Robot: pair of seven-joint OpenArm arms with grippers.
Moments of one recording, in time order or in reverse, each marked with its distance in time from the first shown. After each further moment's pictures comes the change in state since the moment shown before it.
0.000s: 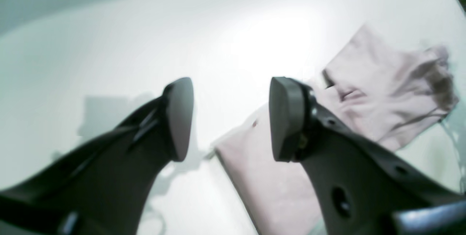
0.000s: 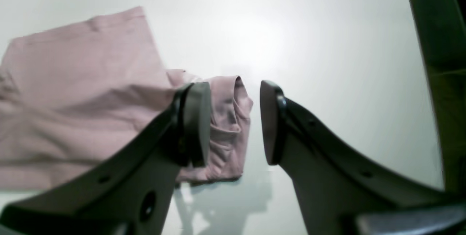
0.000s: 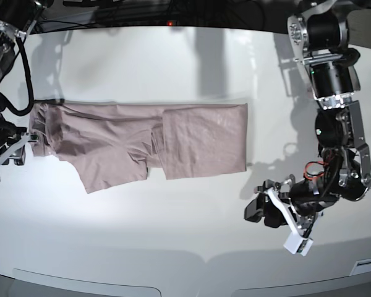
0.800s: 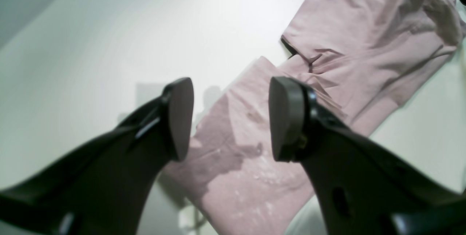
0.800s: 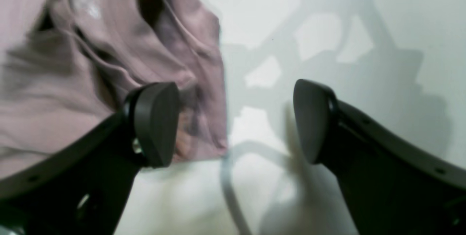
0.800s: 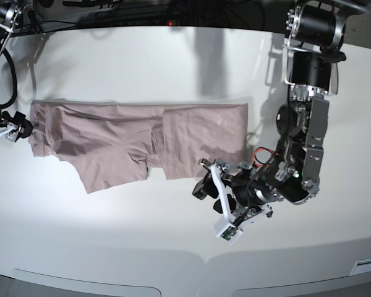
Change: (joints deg) left arm 1.0 0.4 22.3 1.3 8.1 6.9 -3.9; right arm 7.1 11.5 0.0 -43.2 19.5 4.1 1.2
